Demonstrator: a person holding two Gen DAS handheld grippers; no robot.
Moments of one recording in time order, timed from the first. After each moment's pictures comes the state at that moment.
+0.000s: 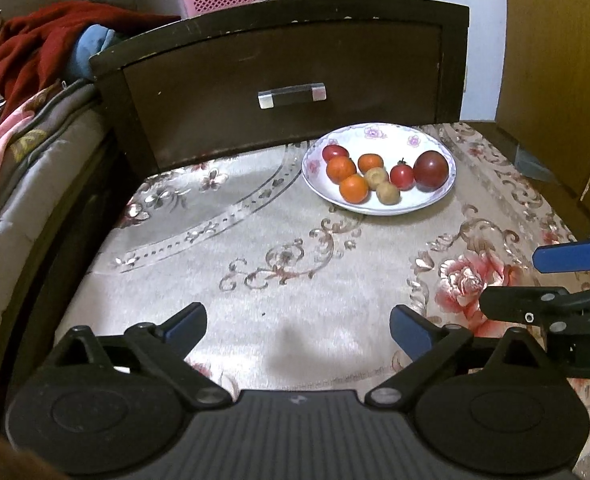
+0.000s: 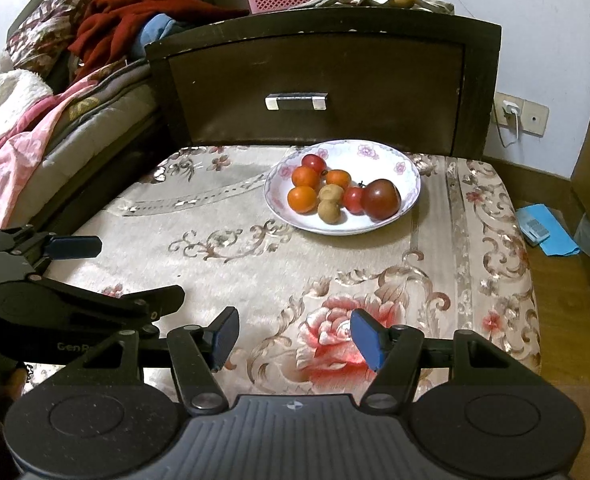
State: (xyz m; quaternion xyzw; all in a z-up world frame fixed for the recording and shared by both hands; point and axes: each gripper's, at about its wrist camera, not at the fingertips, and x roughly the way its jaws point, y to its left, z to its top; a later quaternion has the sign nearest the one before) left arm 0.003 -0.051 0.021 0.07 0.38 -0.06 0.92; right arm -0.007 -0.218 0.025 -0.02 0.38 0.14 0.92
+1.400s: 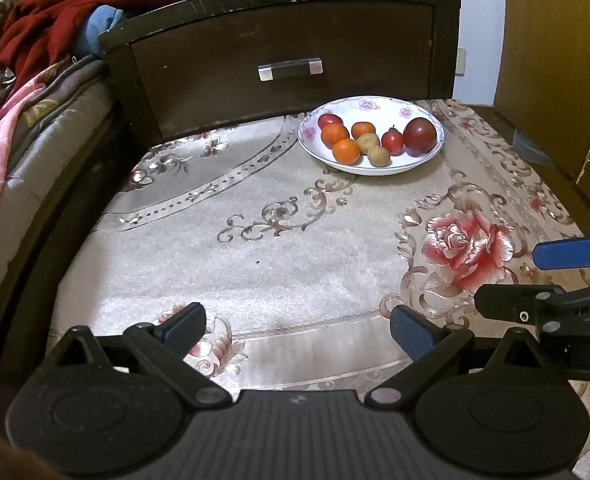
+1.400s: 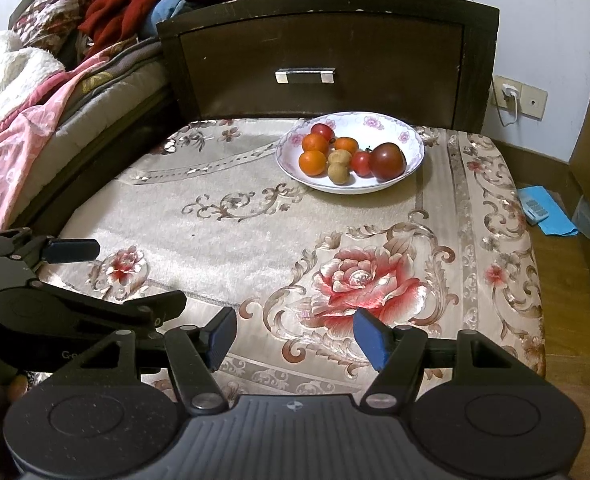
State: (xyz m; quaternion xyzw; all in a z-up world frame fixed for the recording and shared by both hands) left arm -0.029 -0.051 0.014 0.07 0.40 -0.05 0.91; right arm -0.039 -0.210 0.017 -0.03 0.40 0.13 0.91
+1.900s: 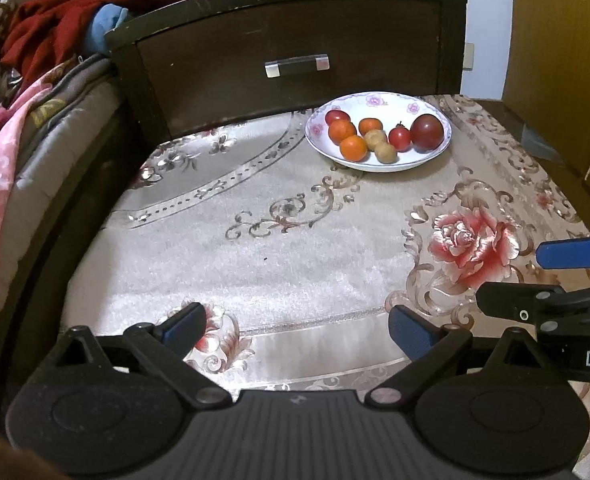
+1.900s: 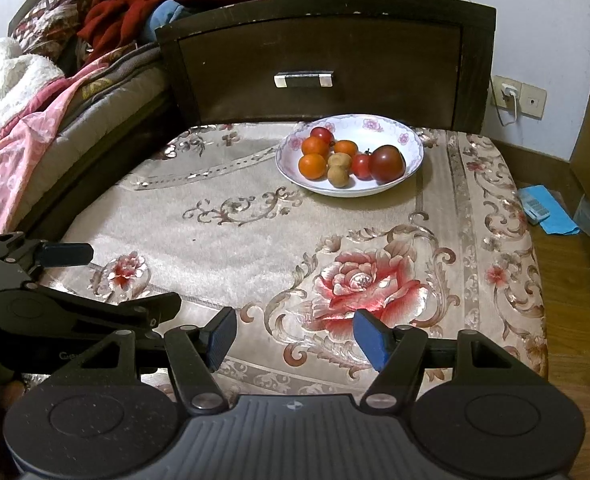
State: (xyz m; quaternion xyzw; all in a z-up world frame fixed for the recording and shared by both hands) left arm -0.029 -0.052 0.016 0.07 0.40 -0.04 0.91; right arm -0.039 -0.211 0.017 -0.02 0.39 0.13 0.91
